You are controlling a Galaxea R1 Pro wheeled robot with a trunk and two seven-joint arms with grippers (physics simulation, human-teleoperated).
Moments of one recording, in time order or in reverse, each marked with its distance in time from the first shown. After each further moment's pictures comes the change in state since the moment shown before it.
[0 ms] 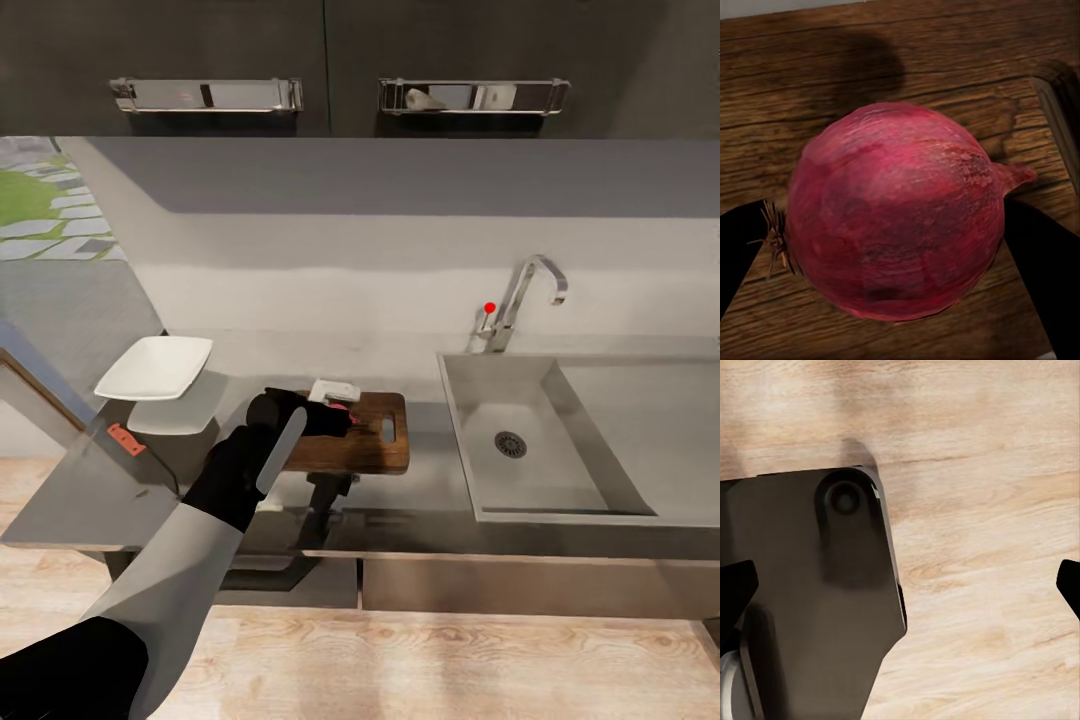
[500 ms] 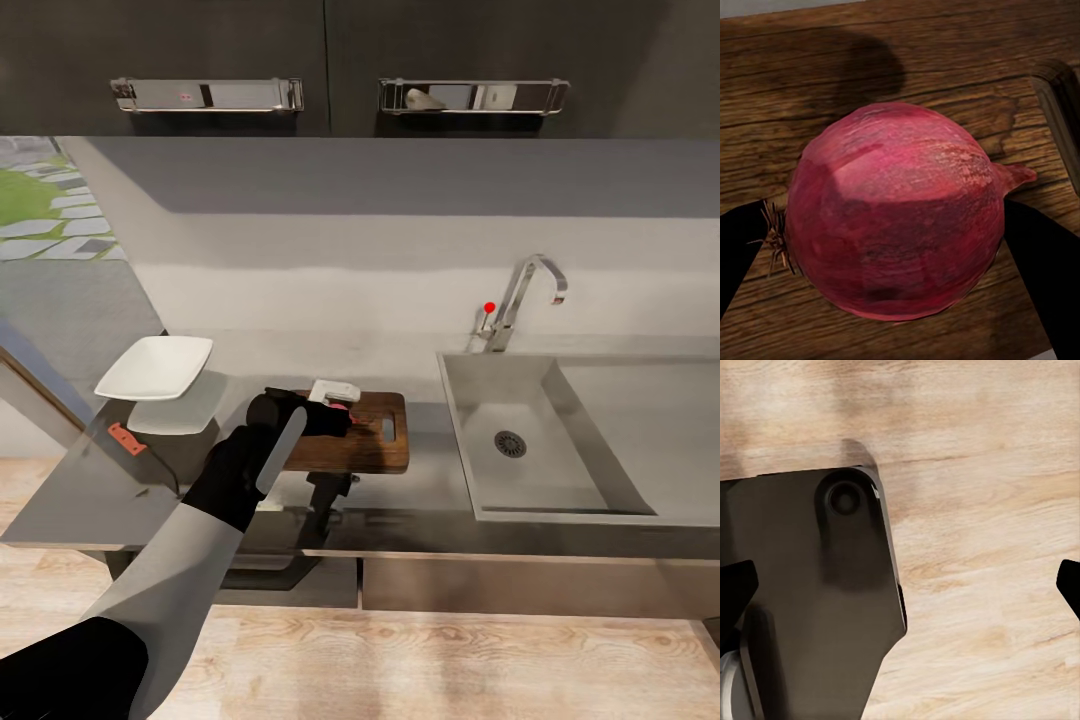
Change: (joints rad) left arm 0.000 0.000 0.000 0.000 0.000 -0.001 0.000; right arm 0.000 0.000 0.000 0.000 0.000 0.000 0.000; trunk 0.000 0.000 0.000
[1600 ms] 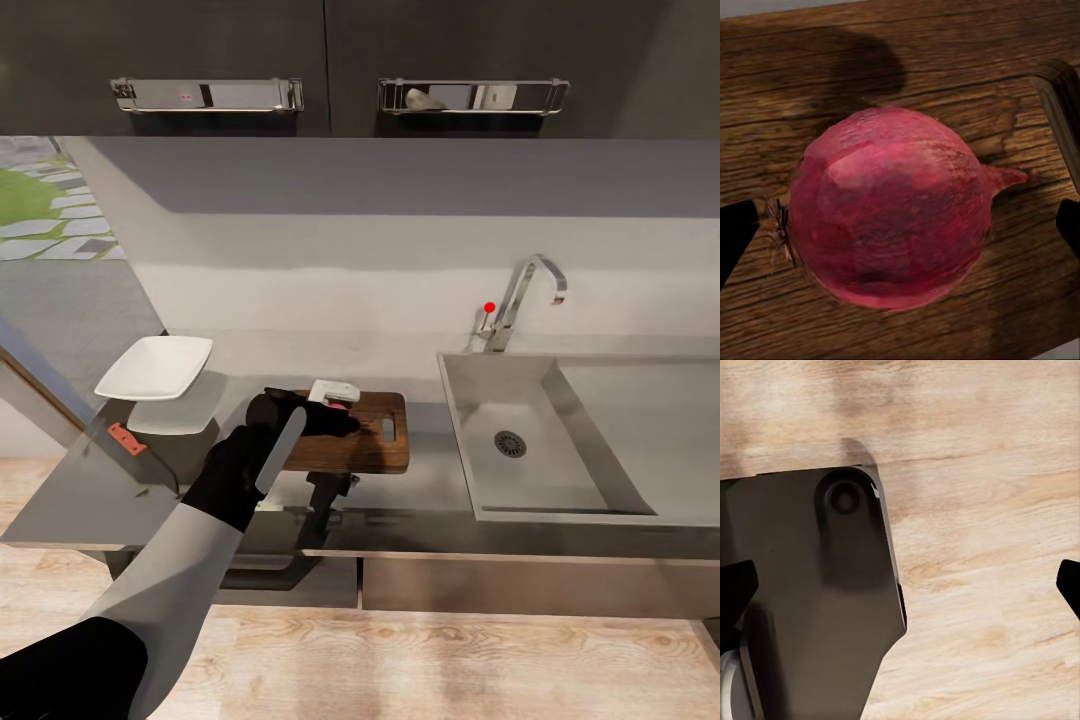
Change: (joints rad) left arm 0.000 0.002 0.000 0.000 0.001 0.000 0.000; right arm 0.000 0.000 0.000 0.002 0.000 0.000 0.000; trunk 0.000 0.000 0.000
